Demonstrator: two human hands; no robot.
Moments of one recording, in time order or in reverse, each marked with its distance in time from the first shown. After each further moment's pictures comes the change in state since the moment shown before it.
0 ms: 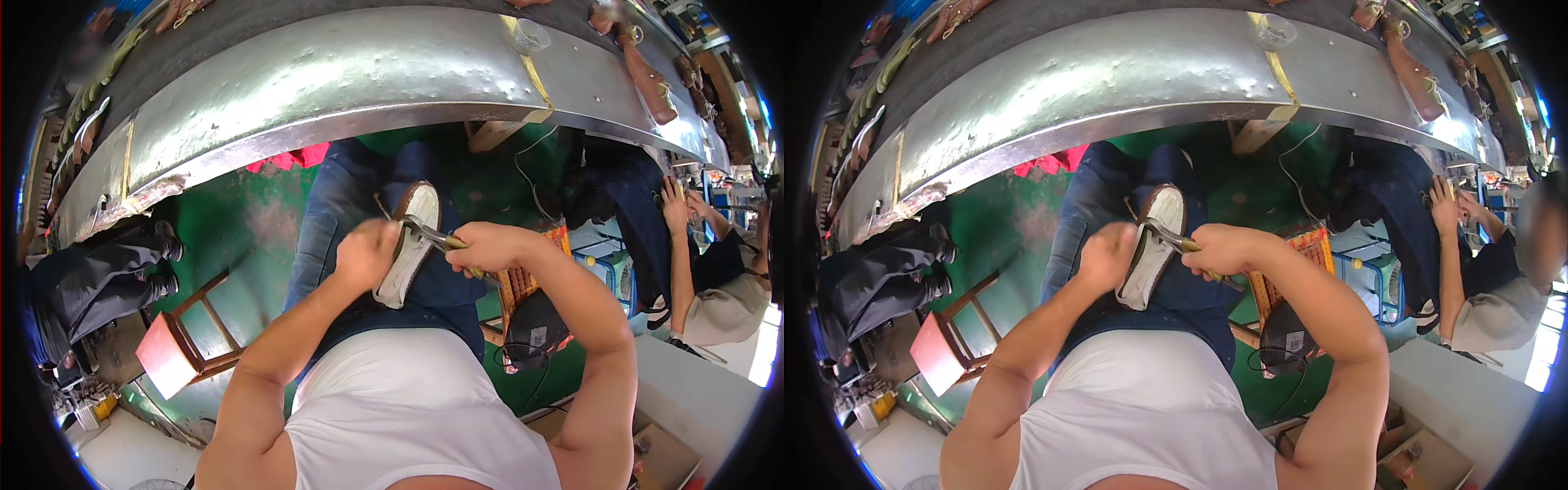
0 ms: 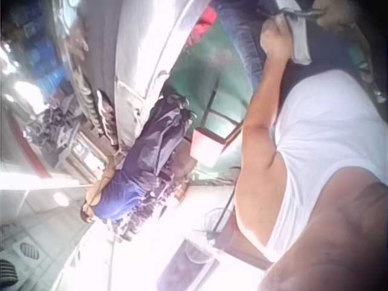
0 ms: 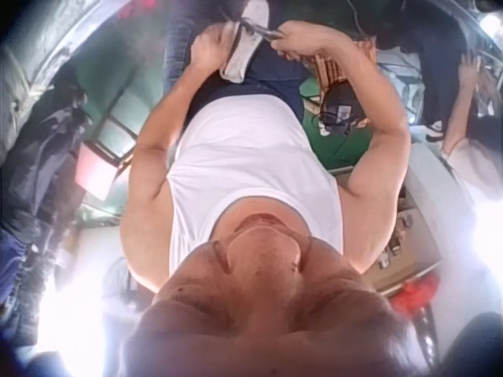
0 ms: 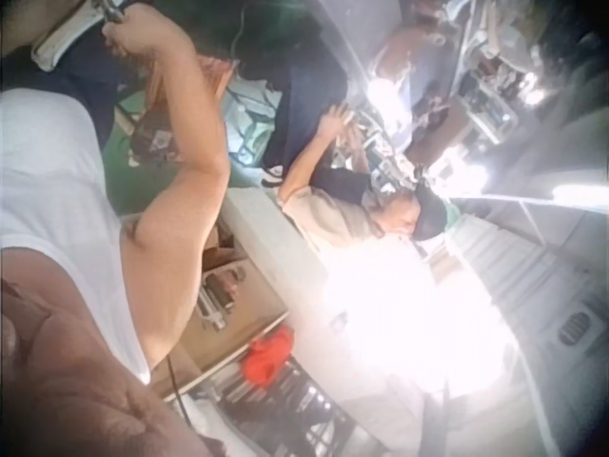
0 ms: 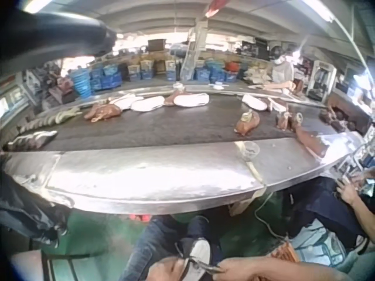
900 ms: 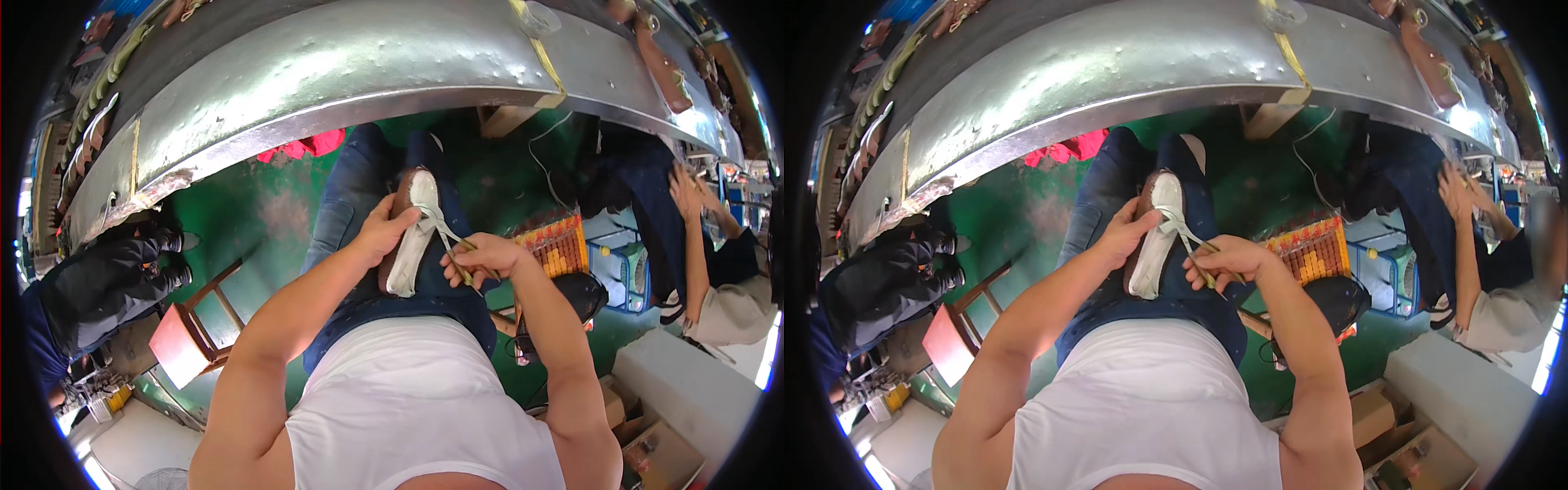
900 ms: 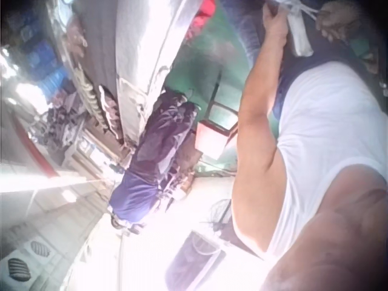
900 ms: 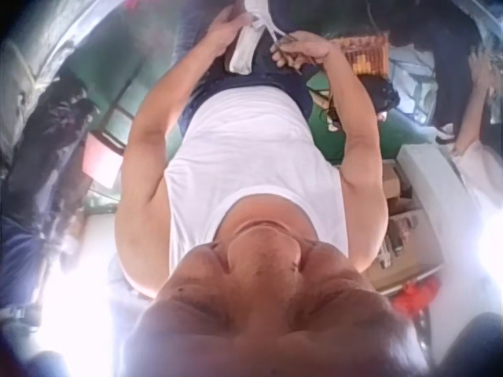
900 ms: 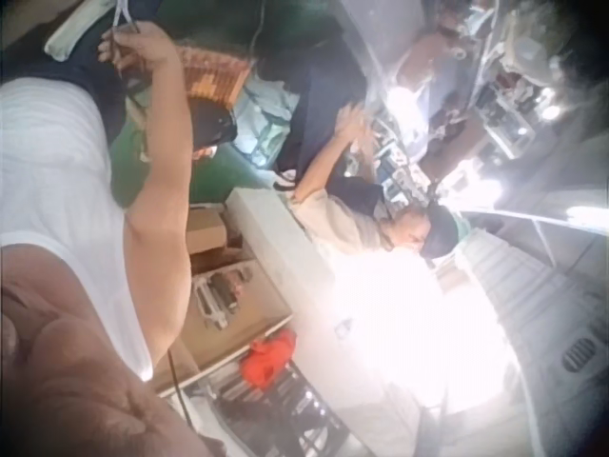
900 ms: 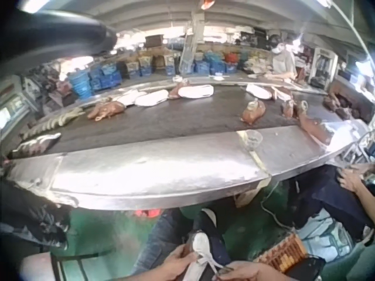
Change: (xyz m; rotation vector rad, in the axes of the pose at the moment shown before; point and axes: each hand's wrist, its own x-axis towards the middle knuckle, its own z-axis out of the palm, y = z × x) left_hand 0.025 -0.029 0.034 -0.996 -0.276 -0.496; right_hand 0.062 0.101 0.037 0.829 -0.215 -0.236
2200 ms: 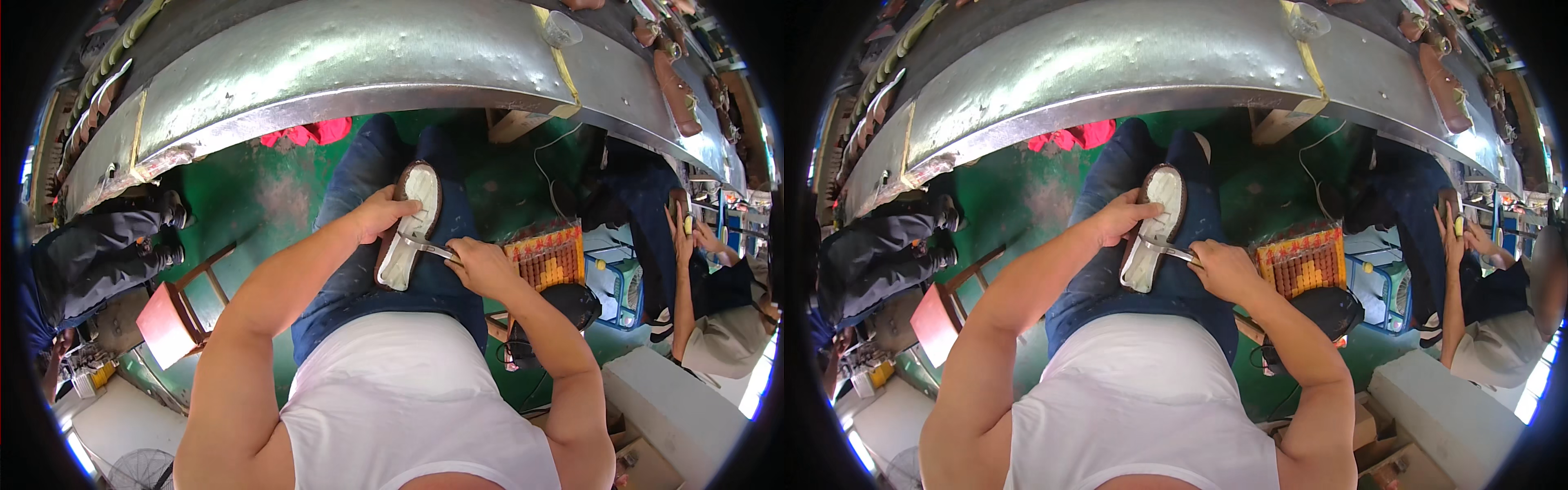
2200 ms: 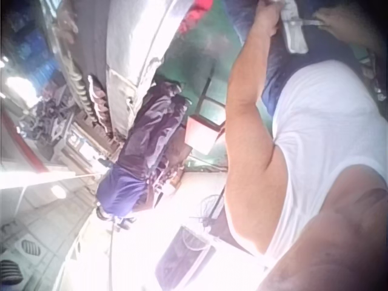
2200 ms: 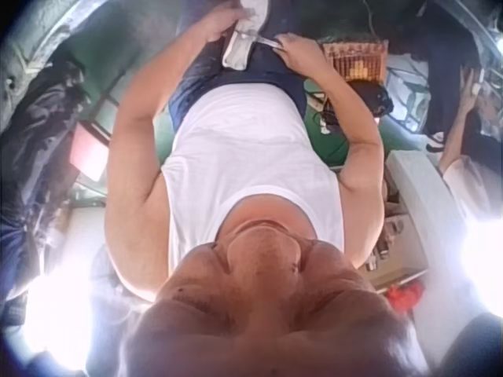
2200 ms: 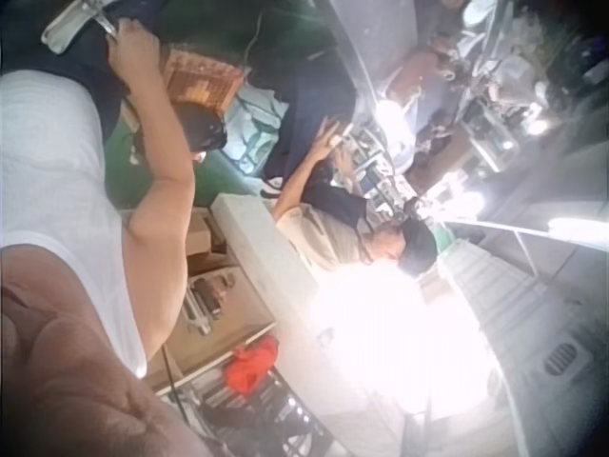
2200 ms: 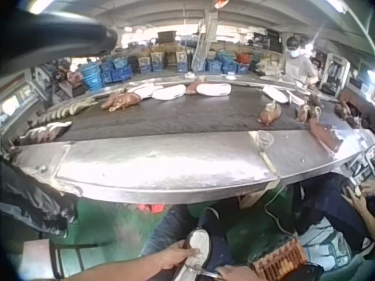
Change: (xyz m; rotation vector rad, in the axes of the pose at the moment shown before) left_hand 0.004 0.042 -0.006 0.058 -0.125 -0.328; right_hand -0.010 0.003 0.053 -1.474 0.597 -0.410
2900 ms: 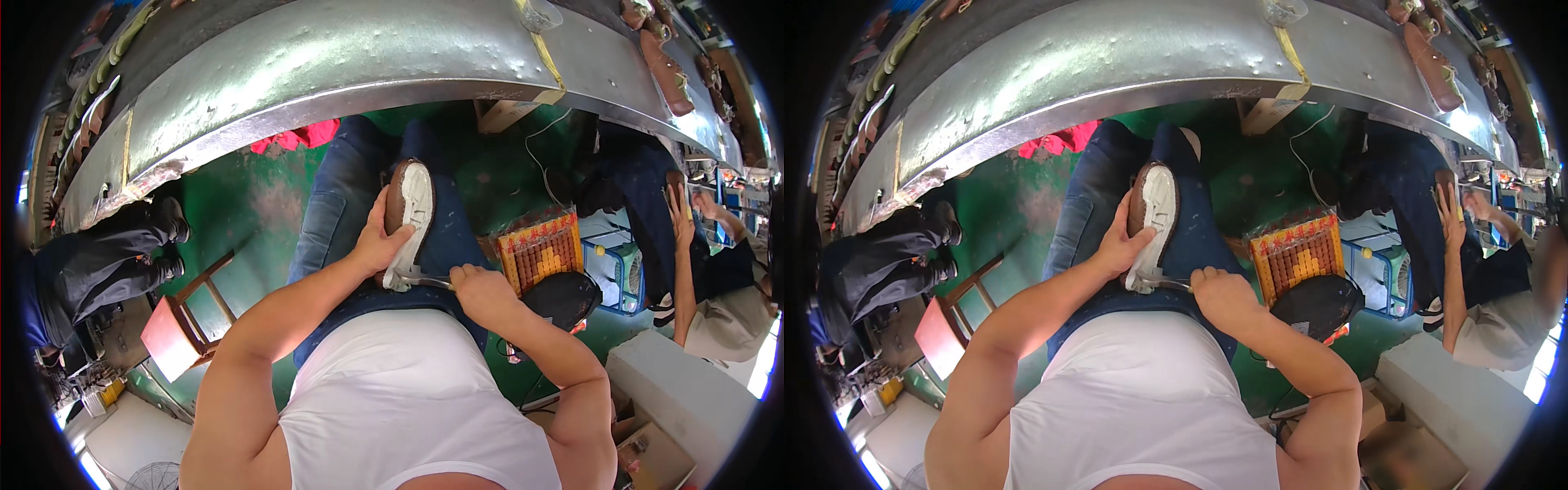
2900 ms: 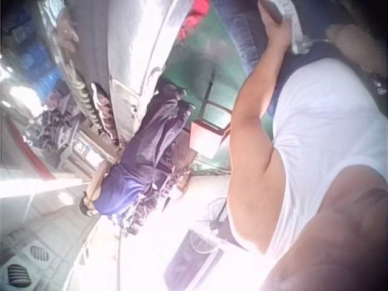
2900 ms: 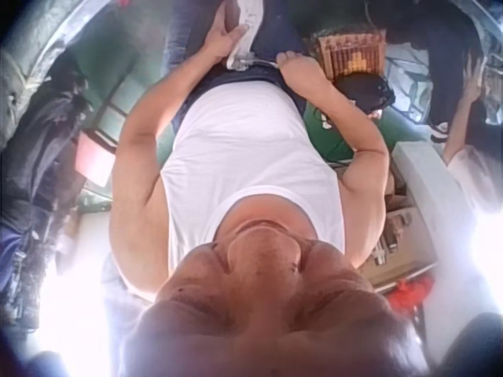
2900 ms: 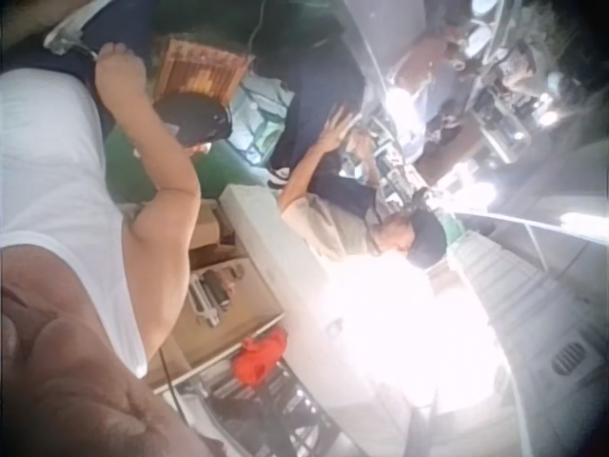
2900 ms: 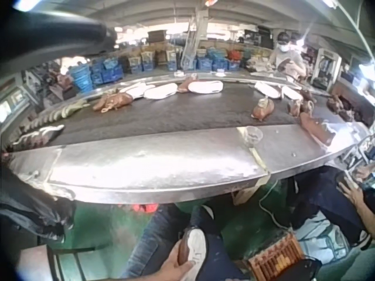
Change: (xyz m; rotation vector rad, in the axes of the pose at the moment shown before) left_hand 0.006 -0.072 0.019 0.029 0.119 0.580; right_hand -0.048 -0.022 0.011 -0.279 -0.053 -0.039
